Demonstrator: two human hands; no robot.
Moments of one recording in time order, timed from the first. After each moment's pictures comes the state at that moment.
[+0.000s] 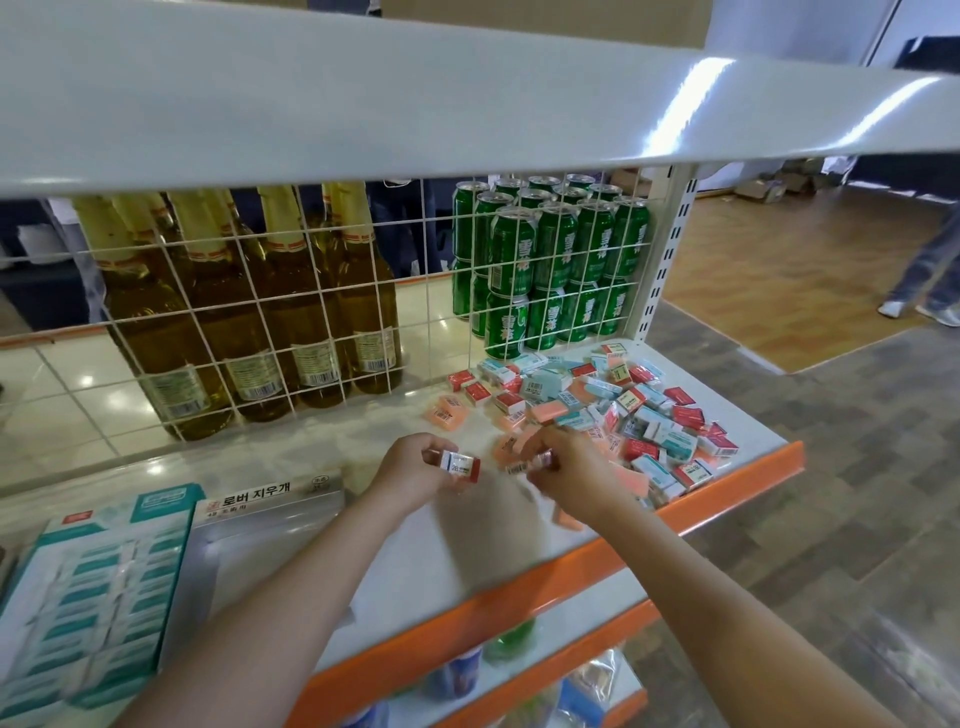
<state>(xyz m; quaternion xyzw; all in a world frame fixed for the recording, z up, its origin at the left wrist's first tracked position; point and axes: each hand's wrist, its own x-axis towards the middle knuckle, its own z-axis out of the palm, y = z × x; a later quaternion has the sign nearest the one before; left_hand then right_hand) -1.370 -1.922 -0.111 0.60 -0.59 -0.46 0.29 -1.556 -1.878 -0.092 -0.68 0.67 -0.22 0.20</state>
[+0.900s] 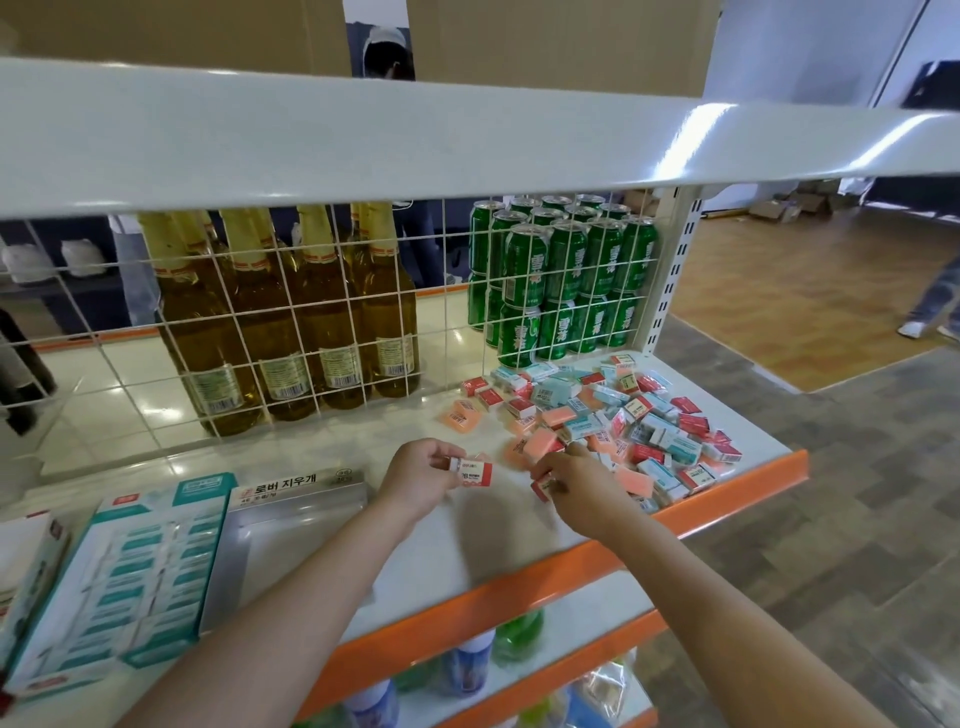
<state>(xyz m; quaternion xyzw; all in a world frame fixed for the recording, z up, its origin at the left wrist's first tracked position) -1.363 -1.896 -0.104 0.59 -0.57 -0.46 0.35 -1.551 -1.857 -0.090 -0.70 0.68 -0.11 0.17</state>
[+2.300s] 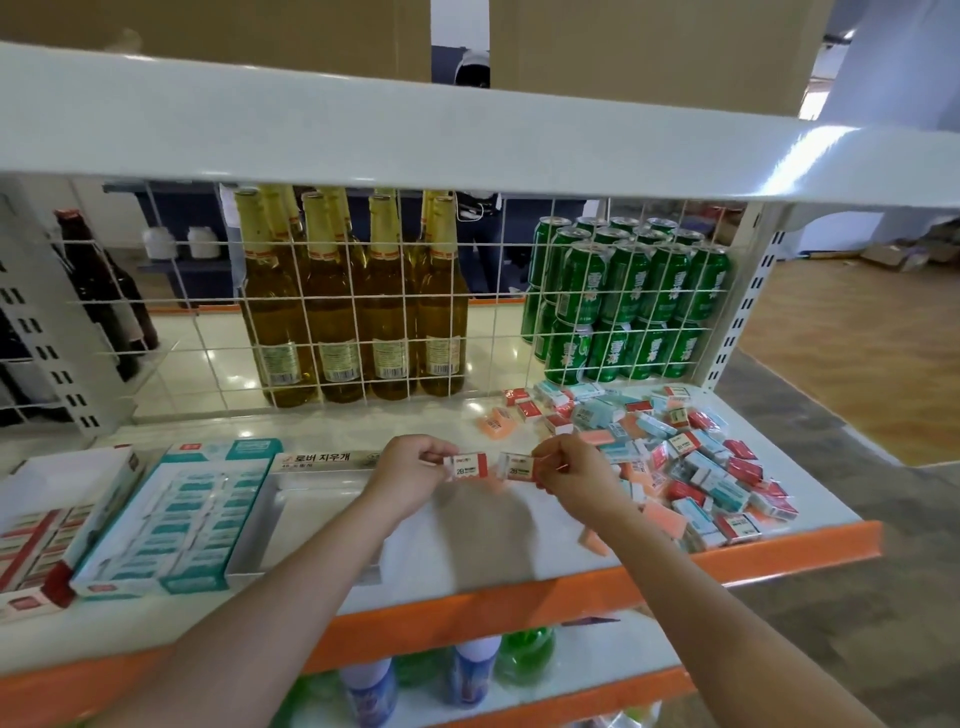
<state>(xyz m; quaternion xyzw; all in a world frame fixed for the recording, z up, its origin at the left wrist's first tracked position) -1.342 -1.880 -0.095 0.65 -0.55 -0.35 0.39 -1.537 -1.886 -0.091 -0.65 0.61 -0.31 0.34</state>
